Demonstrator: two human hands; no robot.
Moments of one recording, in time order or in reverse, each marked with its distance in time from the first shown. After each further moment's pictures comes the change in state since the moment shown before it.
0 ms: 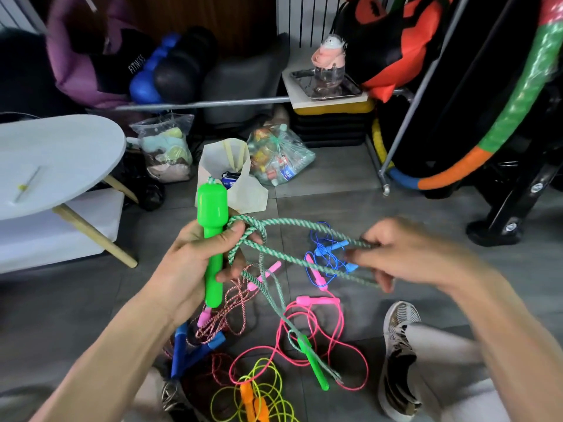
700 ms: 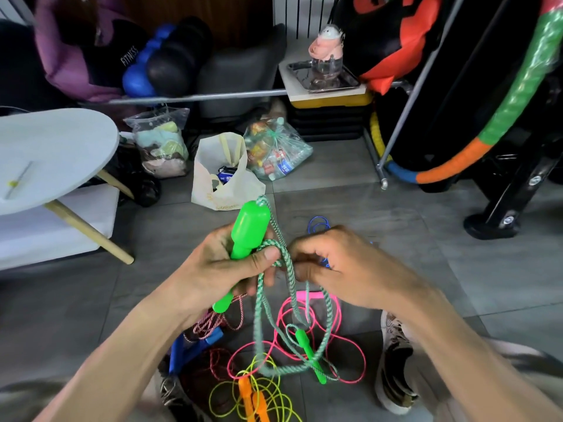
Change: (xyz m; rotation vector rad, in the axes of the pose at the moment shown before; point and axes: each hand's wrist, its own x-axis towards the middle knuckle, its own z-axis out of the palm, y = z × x) left_hand -0.002 -0.010 0.016 0.189 -0.199 -0.048; right_hand 0.009 -0.032 0.042 0.071 0.109 -0.642
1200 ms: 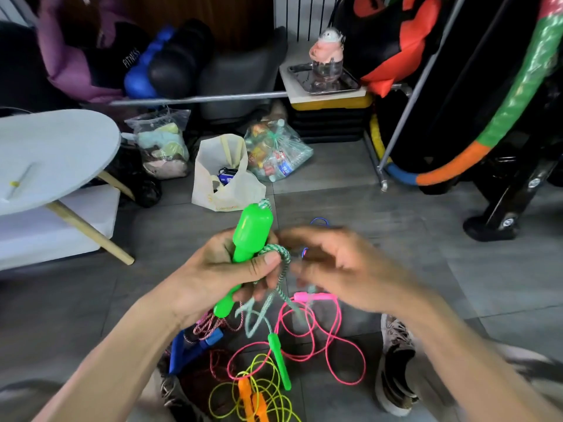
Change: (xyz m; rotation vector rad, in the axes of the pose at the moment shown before) left_hand -0.005 0.002 -0.005 -0.033 -0.149 0.019; right_hand -0.009 -0.003 0.003 0.422 0.013 0.095
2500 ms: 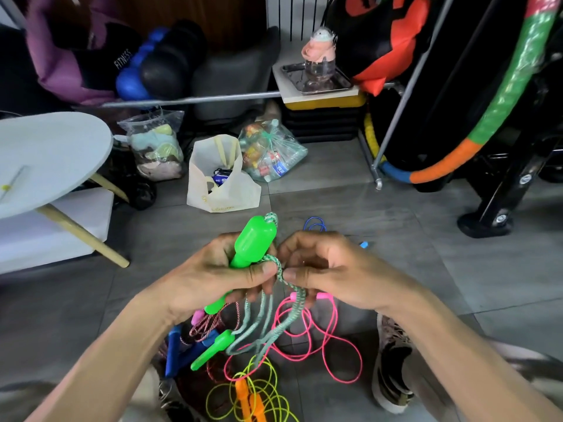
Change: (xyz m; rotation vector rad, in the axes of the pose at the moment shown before) left_hand 0.009 -0.002 0.000 0.158 -0.066 -0.093; right_hand -0.001 0.014 0.001 0.251 -0.052 0.121
